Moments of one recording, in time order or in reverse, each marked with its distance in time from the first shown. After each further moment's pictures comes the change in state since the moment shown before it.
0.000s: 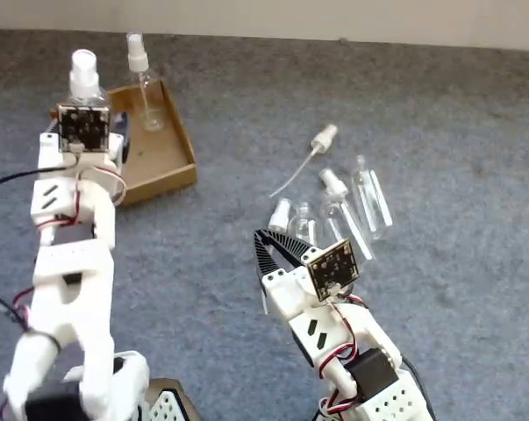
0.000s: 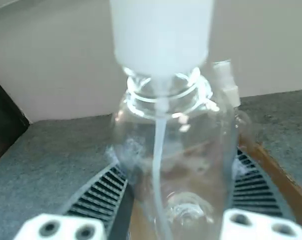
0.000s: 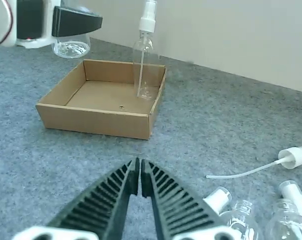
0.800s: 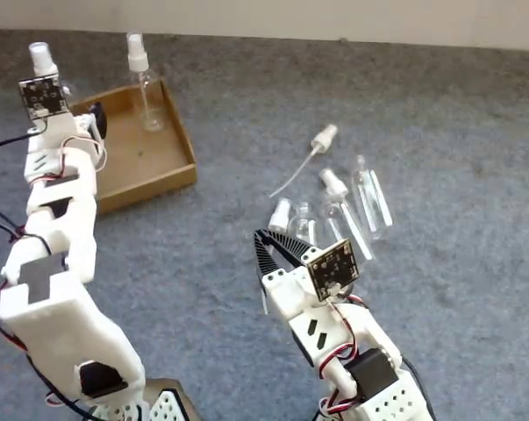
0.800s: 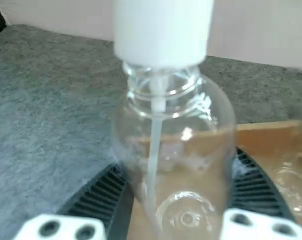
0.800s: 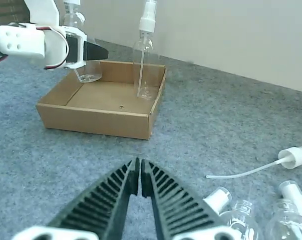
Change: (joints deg) left arm -6.8 46.2 -32.1 -2.6 14.2; right arm 0.0 0.0 0.0 0.0 0.0
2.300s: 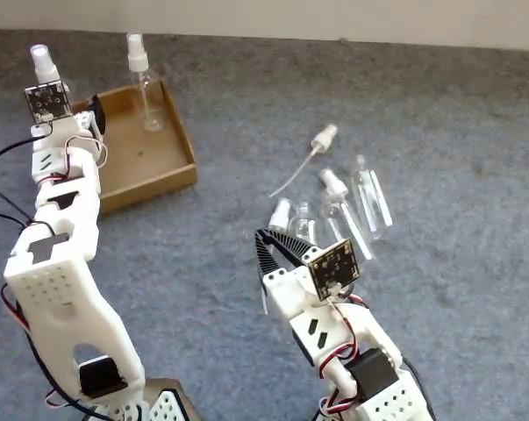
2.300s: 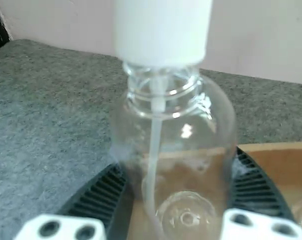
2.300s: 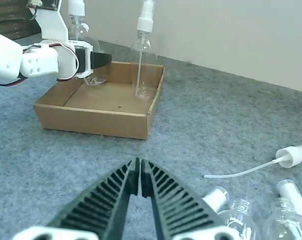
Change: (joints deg) left arm -0.5 15.6 -10.9 -10.9 0.0; right arm 0.4 0.1 0.0 0.0 0.0
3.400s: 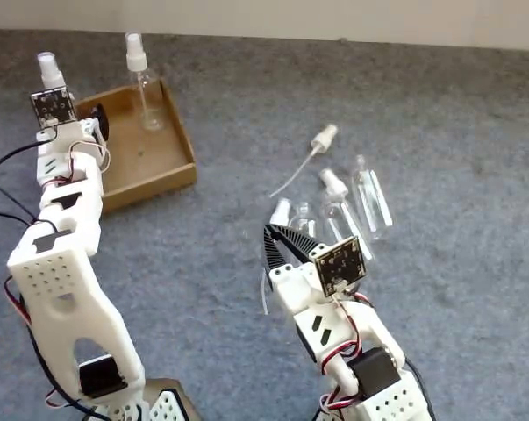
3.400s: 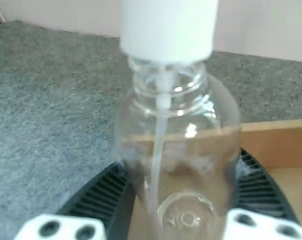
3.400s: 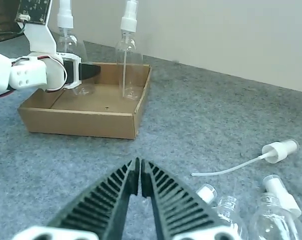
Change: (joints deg) left arm 0.0 6.1 -3.4 0.4 0.0; right arm 2.7 0.0 0.0 0.0 0.0
